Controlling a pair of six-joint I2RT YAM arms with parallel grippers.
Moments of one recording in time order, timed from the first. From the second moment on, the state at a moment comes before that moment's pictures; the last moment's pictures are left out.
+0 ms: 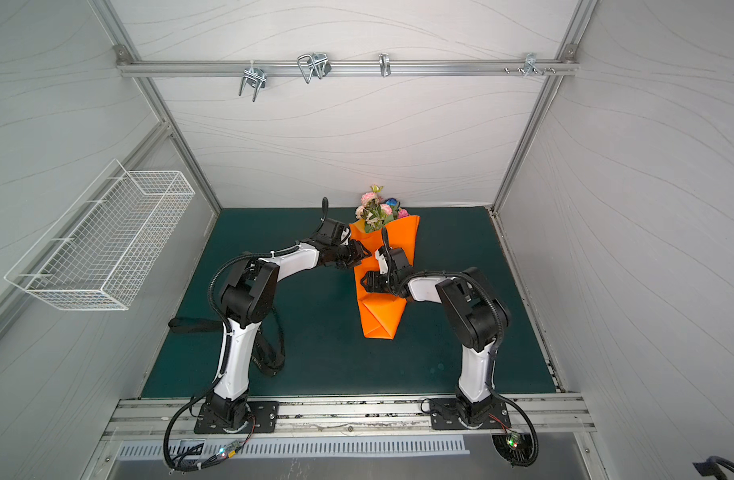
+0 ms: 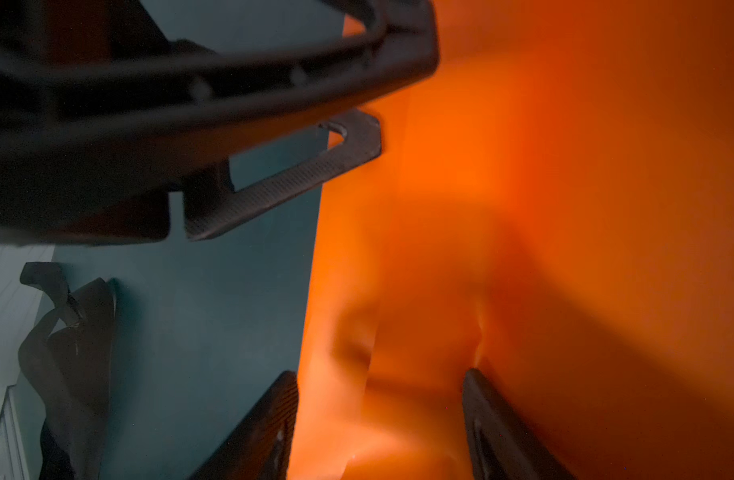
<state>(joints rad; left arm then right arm) -0.45 2.23 1.59 -0.21 0.44 -0.89 0.55 1.88 0.96 0.14 -0.34 0.45</state>
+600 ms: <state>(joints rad) -0.44 2.29 1.63 -0.17 0.46 -0.93 0.55 1.88 0.96 0.14 -0.36 0.45</state>
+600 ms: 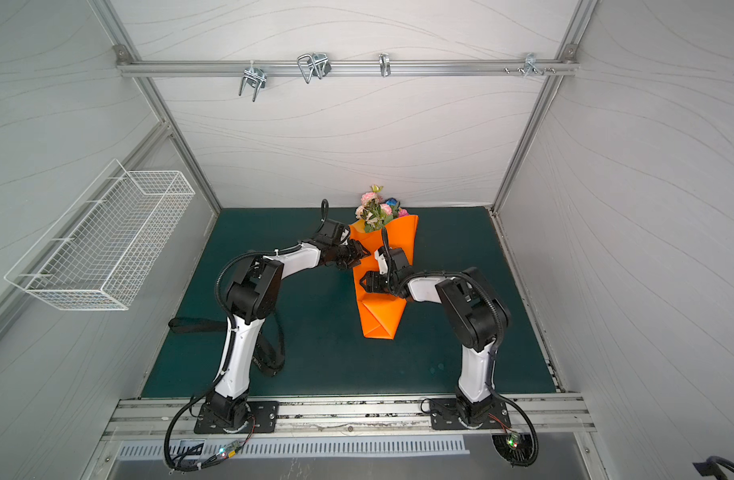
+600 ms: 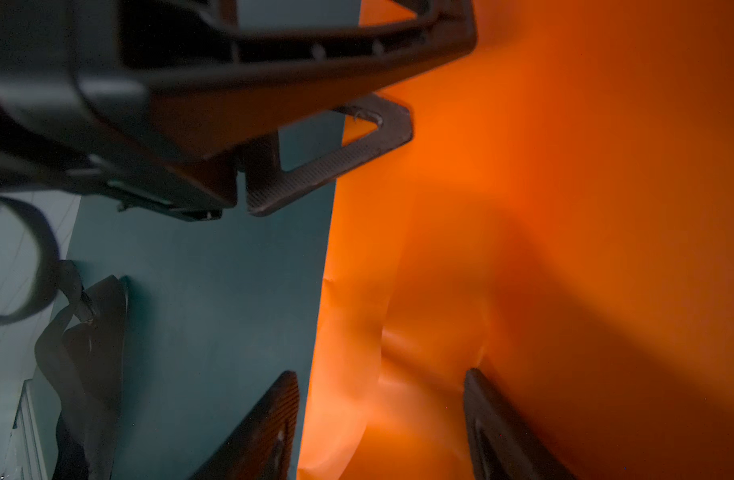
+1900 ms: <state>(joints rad) -0.45 2.21 1.53 -0.16 0.50 -0.90 0.34 1.60 0.93 -0.32 -0.14 0.47</state>
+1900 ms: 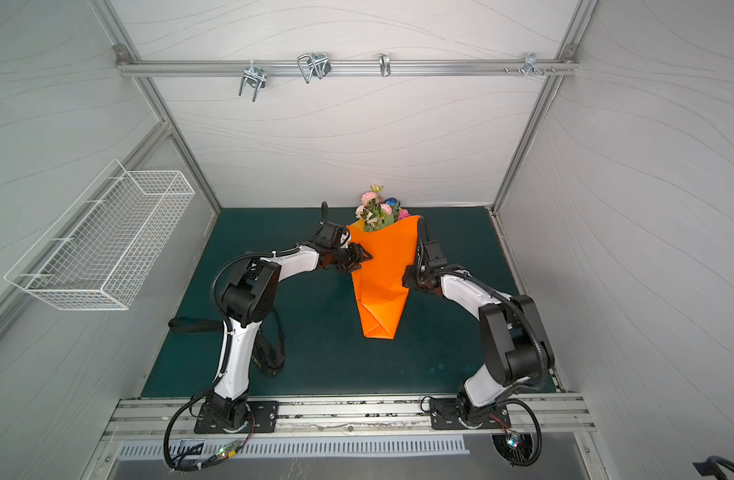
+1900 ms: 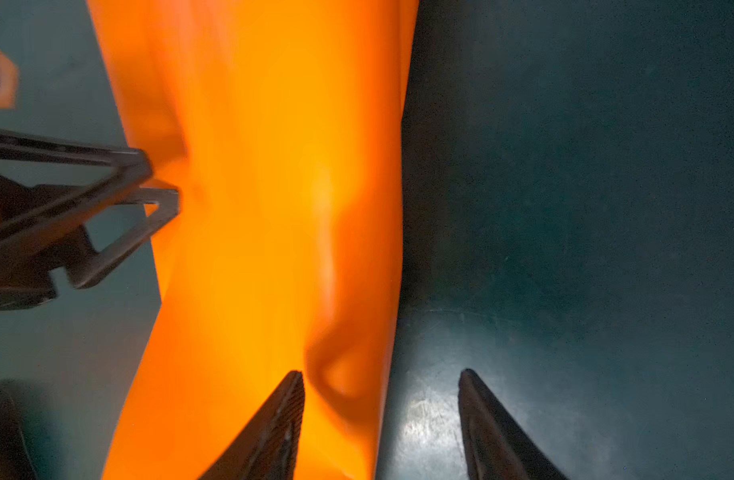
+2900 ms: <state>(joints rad) -0.48 2.15 1.50 -0.12 0.53 -0.81 0.34 1.65 1.02 -0.29 -0.21 0.43</state>
